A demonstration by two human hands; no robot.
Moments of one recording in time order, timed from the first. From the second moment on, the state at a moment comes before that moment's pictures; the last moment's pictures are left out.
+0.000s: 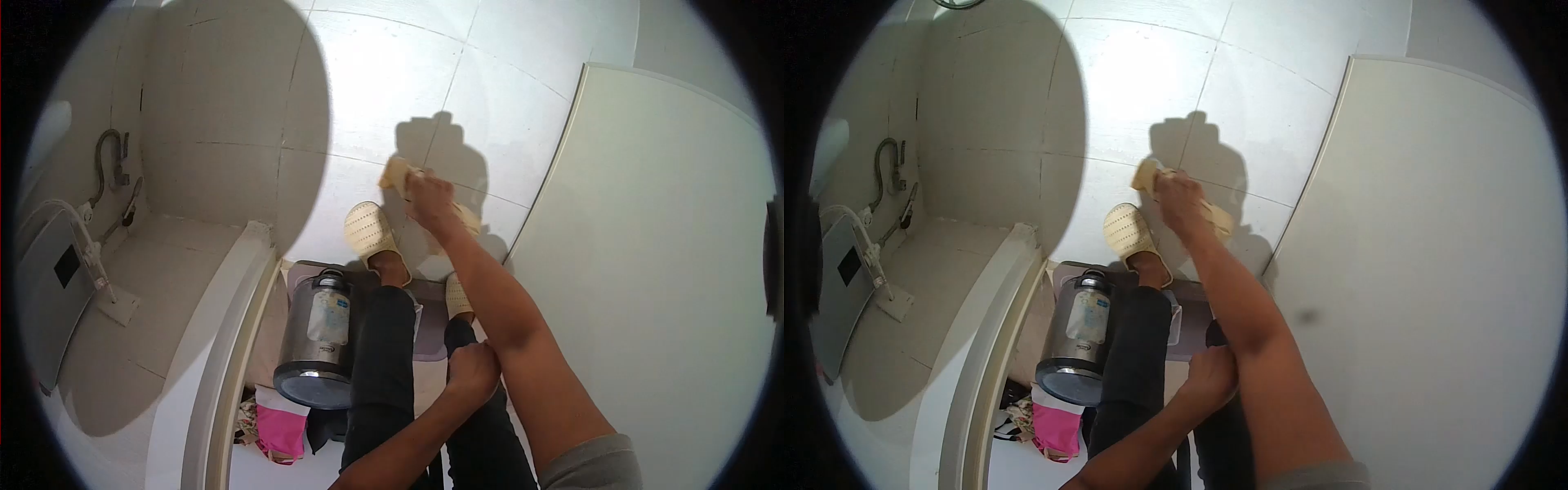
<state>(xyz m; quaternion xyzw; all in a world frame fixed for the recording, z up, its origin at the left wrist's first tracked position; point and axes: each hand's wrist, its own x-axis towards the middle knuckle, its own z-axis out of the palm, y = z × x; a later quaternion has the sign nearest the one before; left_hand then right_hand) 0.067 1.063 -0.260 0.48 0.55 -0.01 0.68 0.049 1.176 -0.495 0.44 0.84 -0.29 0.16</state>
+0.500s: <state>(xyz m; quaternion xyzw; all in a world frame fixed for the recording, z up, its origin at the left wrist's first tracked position) 0.093 1.069 -0.270 0.50 0.57 -0.03 0.65 0.213 1.176 -0.459 0.77 0.50 -0.33 0.21</state>
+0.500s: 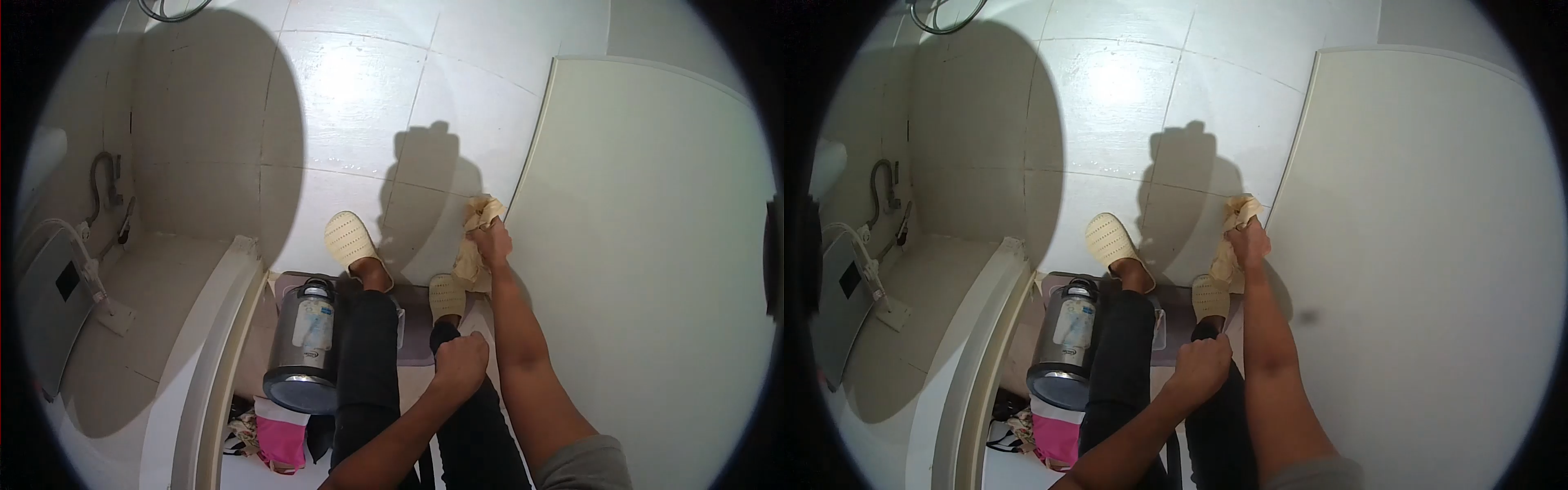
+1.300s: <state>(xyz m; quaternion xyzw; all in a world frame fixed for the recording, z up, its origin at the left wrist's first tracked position) 0.063 1.071 -0.268 0.46 0.67 0.13 0.57 0.131 1.349 -0.377 0.70 0.67 -0.21 0.14</state>
